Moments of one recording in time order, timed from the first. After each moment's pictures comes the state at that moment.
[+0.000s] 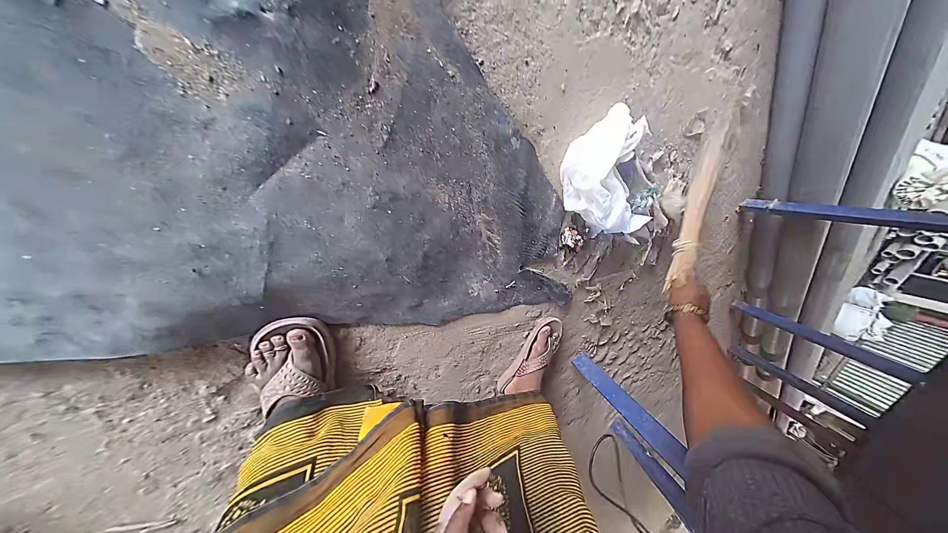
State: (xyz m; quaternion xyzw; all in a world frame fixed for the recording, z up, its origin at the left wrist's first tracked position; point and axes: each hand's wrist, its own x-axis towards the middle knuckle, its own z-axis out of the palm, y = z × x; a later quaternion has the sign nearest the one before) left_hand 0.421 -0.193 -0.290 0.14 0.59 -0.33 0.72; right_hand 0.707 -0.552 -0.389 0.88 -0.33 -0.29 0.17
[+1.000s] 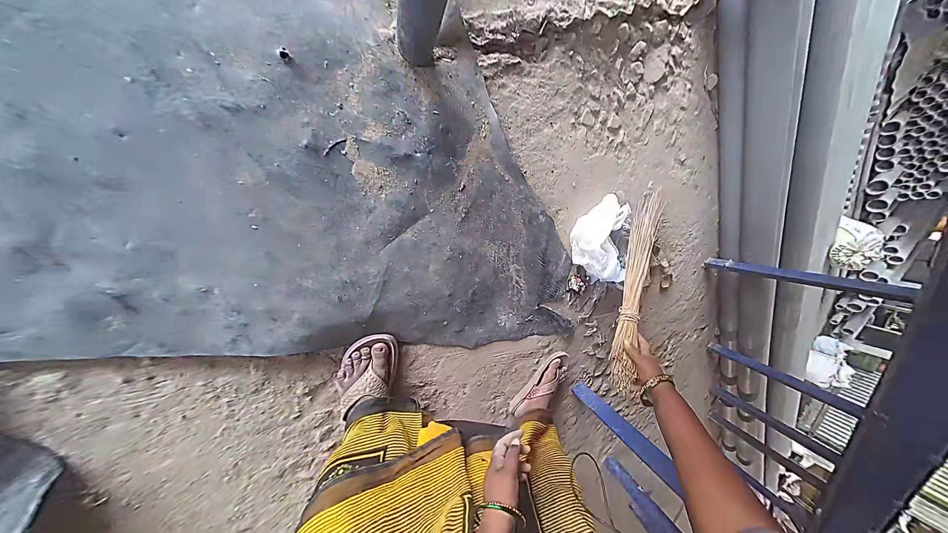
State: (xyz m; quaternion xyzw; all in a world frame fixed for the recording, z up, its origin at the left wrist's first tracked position) left_hand 0.428 -0.193 -0.322 0.27 0.55 -0.41 0.67; right_hand 0.638 -0.422 -0.313 0.83 -0.42 -0.34 -0.17
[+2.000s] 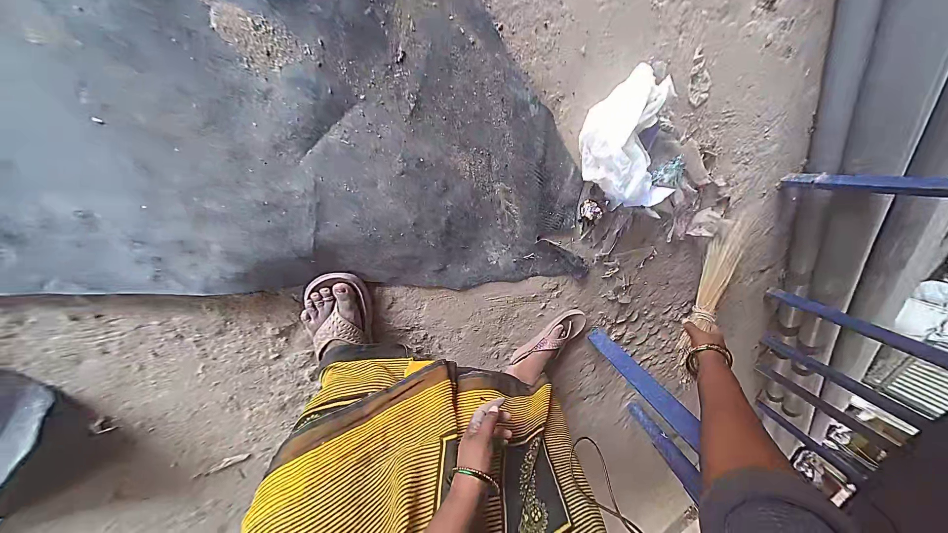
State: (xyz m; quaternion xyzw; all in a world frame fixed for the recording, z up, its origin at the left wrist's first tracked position) left_hand 0.380 -0.239 -0.349 0.30 0.60 -0.43 0.61; right_hand 0.584 -0.607 -0.349 0.80 -0.54 -0.25 0.04
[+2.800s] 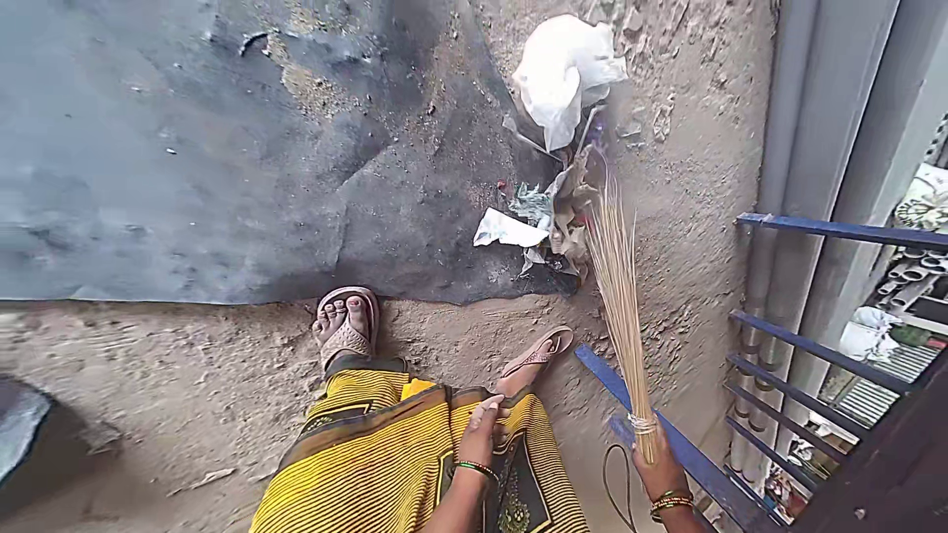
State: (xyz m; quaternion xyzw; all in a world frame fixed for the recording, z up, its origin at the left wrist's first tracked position) left_hand 0.404 -0.220 -0.339 0.26 0.59 -0.41 0.64; right_hand 0.424 -0.509 -0.222 0.83 -0.32 -0.44 0.14
